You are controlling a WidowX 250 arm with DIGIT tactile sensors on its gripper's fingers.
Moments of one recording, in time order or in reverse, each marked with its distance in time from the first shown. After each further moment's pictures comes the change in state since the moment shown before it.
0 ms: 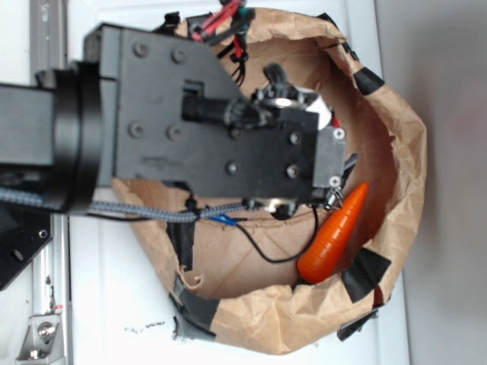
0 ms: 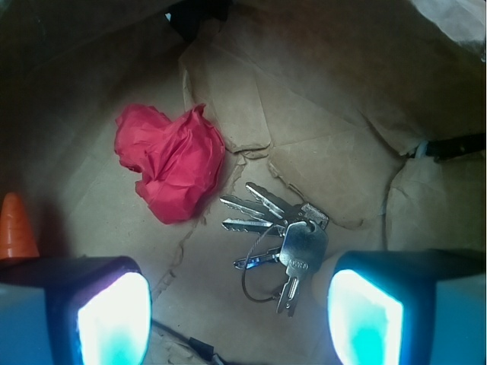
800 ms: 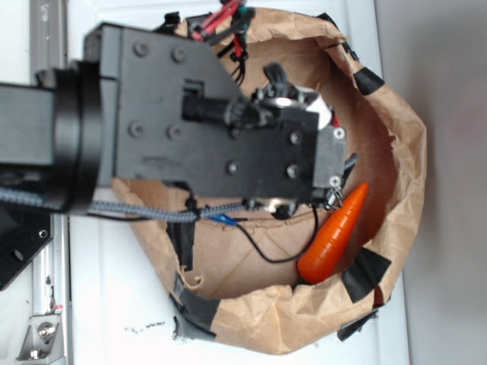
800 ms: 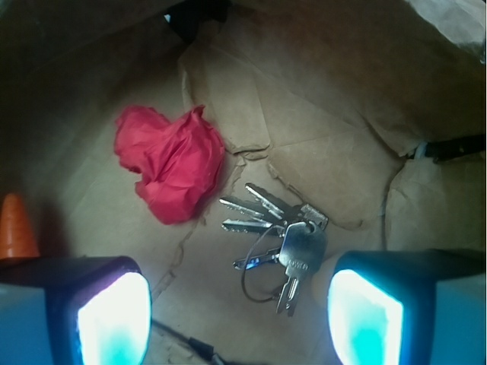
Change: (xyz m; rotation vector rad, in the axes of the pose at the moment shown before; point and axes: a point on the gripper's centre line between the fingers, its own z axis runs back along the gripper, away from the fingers) arm 0.000 0.000 0.001 0.004 0.002 0.001
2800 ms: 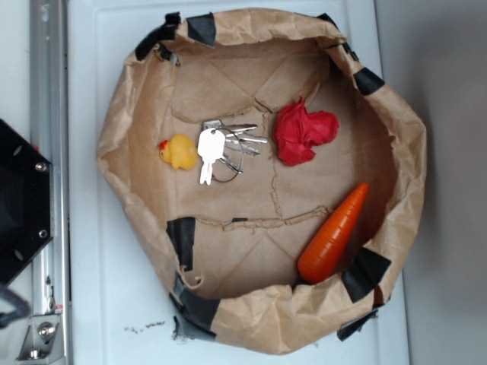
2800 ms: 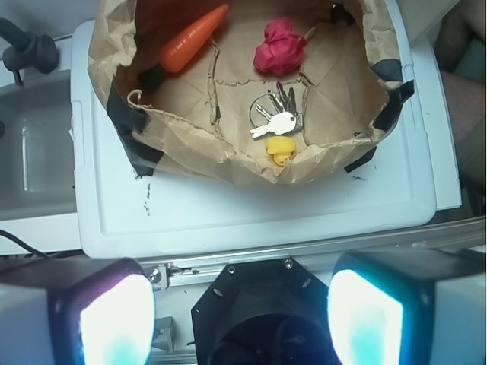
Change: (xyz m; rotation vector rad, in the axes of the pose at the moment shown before) arm -0.072 0.116 0.147 -0.201 0.061 -0.940
